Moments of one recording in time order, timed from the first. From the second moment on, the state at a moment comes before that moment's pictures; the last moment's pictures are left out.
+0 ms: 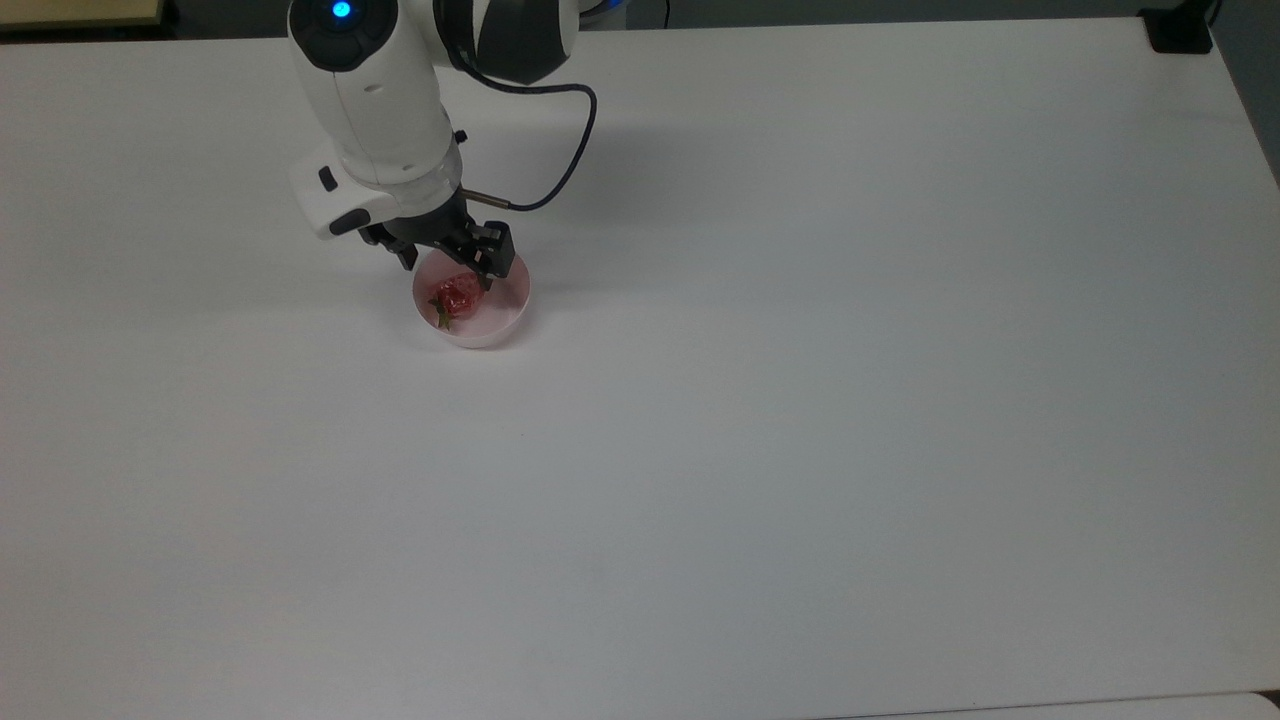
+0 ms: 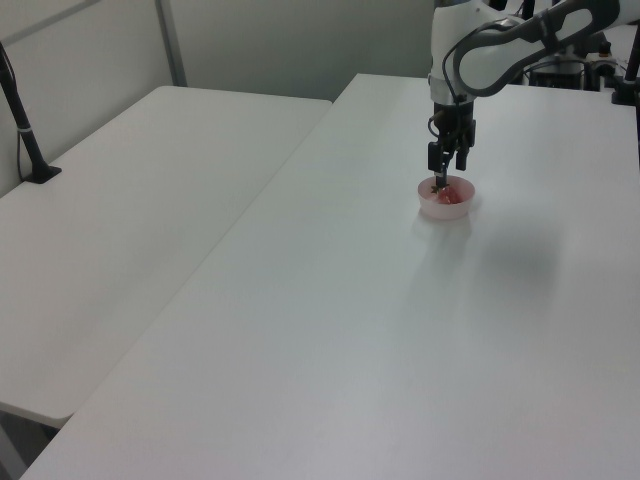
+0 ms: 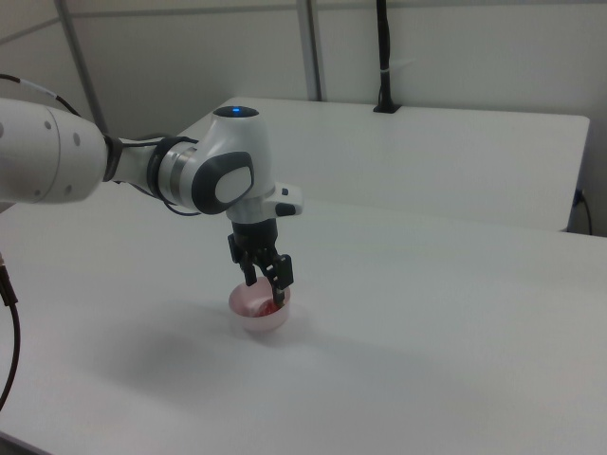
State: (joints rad) arm -0.07 0.29 -0.04 -1.85 0.01 2.11 0.13
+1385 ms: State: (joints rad) arm -0.06 0.35 -0.02 -1.90 -0.05 2.18 0.18
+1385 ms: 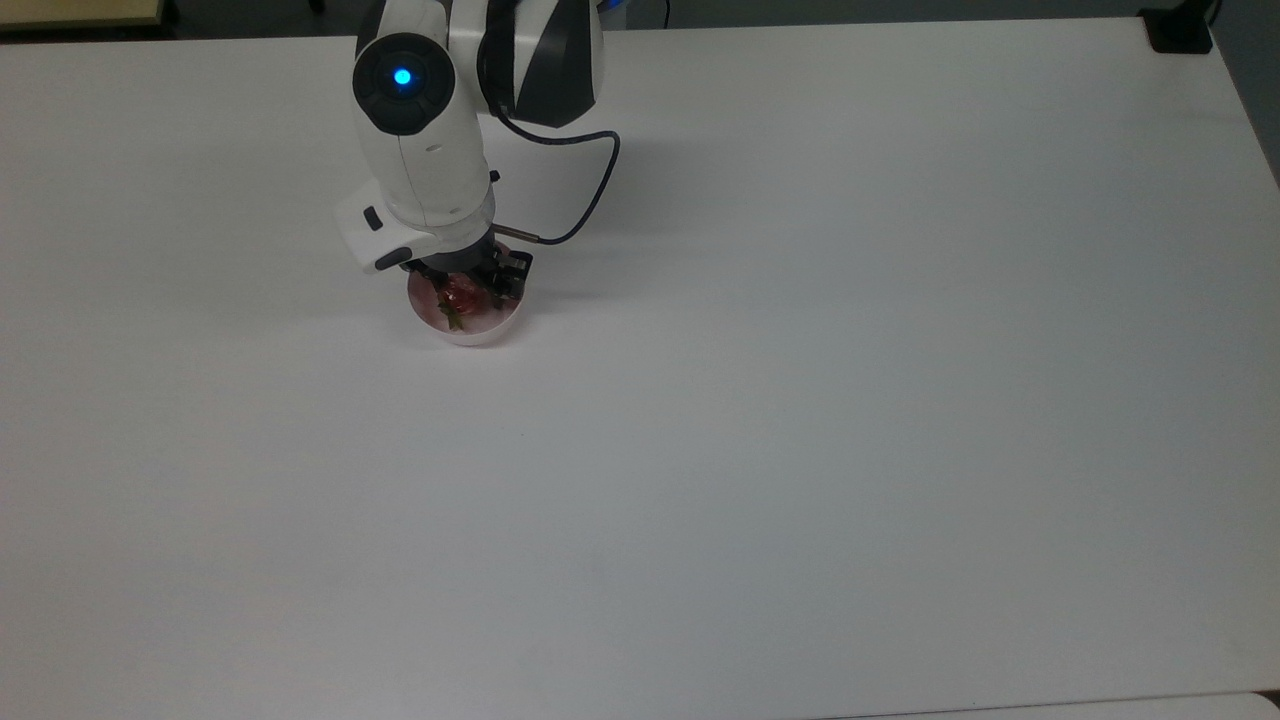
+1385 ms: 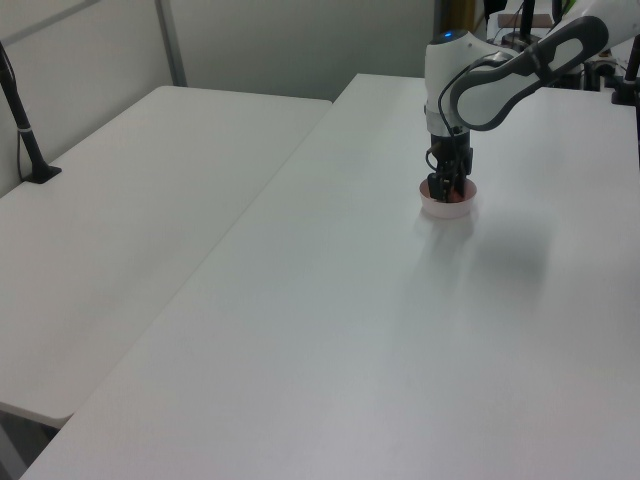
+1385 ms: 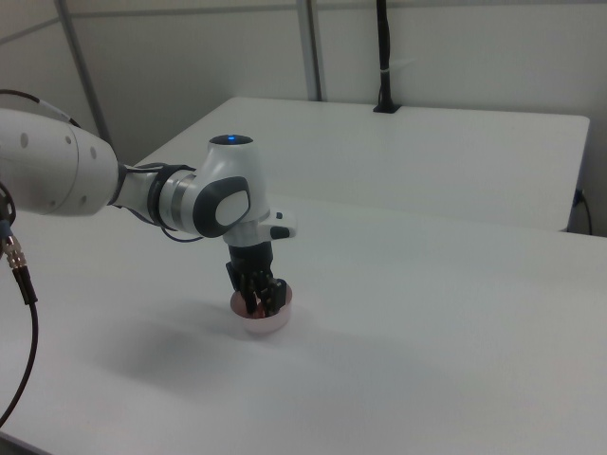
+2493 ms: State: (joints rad) arm -0.06 0.29 -0.01 -1.88 -0.05 2.18 0.18
